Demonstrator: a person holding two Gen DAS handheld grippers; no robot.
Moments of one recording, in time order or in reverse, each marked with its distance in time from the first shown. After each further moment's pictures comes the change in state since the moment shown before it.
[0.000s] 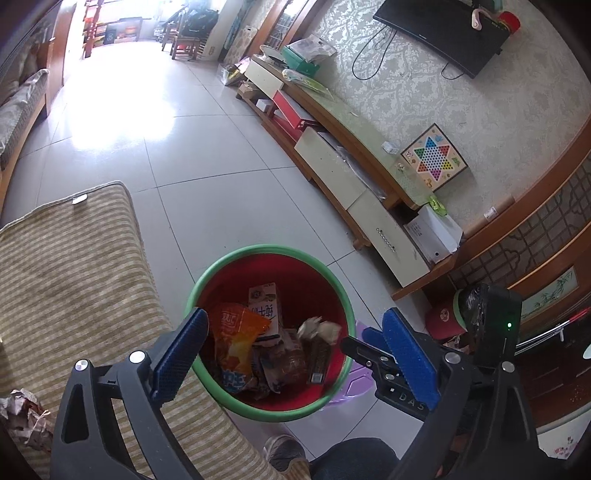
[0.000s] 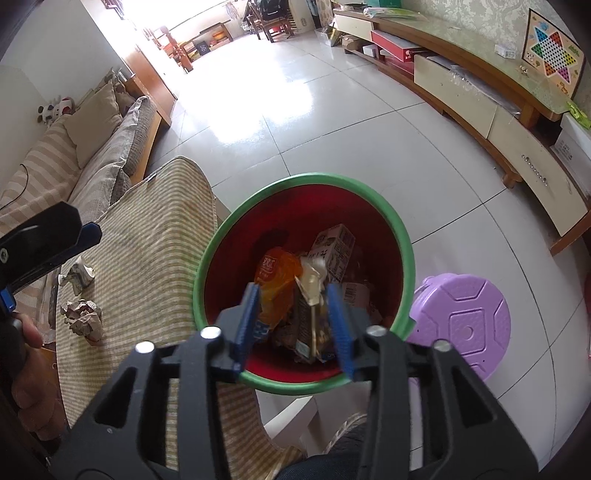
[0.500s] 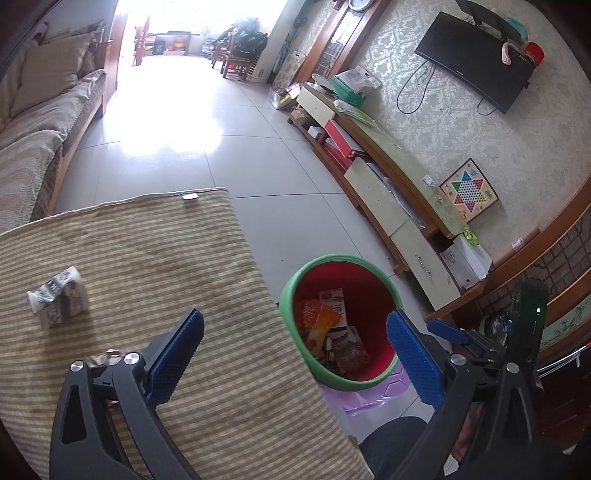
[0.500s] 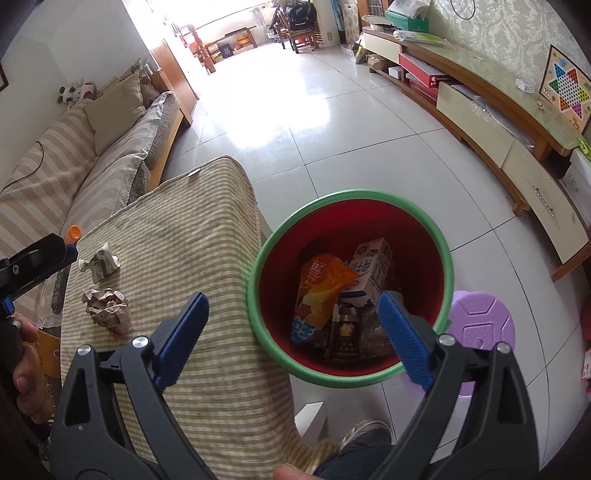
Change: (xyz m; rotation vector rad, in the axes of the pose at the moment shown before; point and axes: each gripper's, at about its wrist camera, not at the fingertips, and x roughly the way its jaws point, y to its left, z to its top) left arm -0.101 0.077 -0.034 -0.079 -0.104 0.153; right arm -0.020 0.074 -0.011 -0.100 -0.044 0.018
